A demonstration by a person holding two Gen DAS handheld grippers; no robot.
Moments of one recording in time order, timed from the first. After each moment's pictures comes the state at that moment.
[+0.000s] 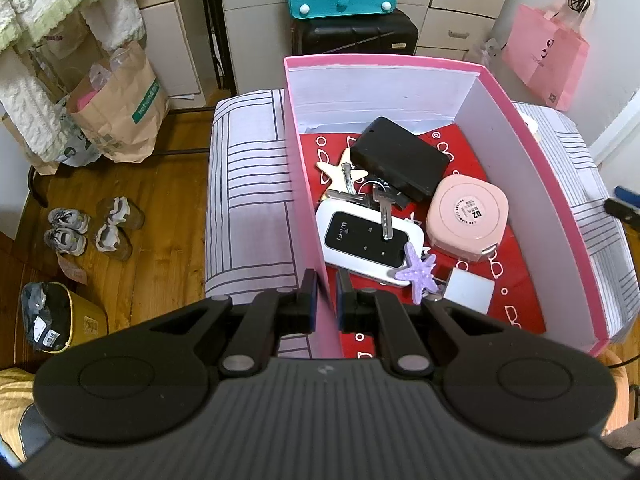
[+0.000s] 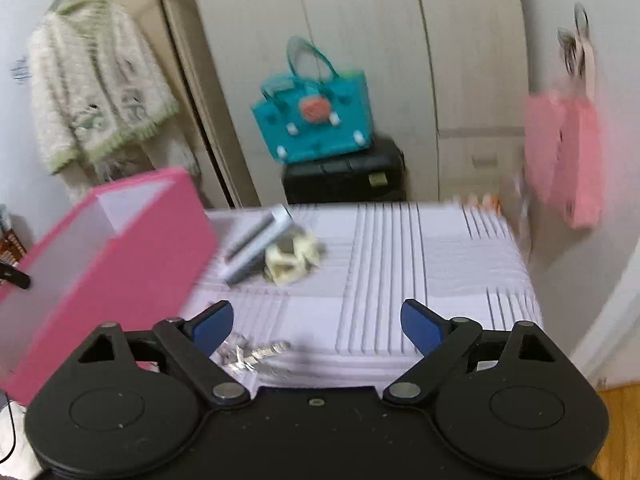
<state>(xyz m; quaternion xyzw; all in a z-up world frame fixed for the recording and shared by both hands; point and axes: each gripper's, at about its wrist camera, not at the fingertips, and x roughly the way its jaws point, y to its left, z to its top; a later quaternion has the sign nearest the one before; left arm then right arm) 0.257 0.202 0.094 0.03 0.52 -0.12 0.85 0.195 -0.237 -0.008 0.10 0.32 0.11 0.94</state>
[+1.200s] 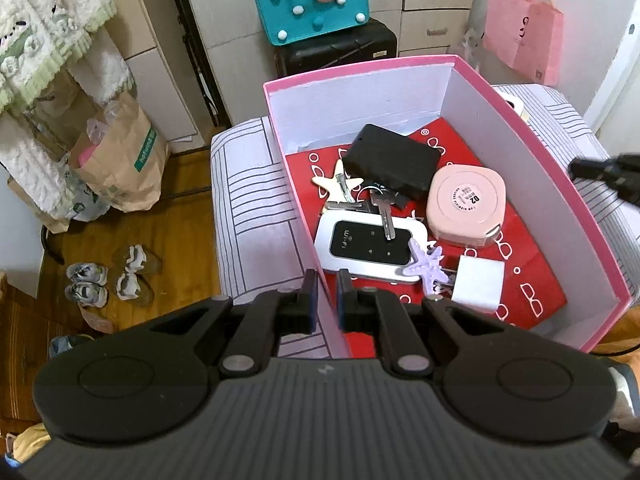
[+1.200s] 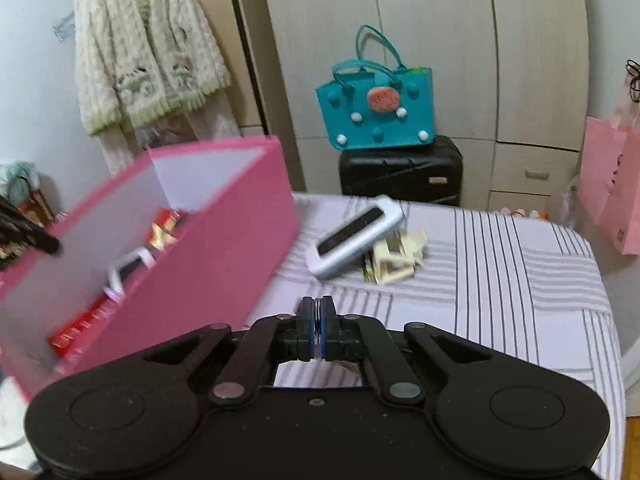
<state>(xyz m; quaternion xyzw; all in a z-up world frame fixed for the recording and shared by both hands) 0.242 0.193 0.096 0.11 0.47 -0.15 0.86 0.201 -0.156 0.007 0.05 0.31 0.17 0.93</state>
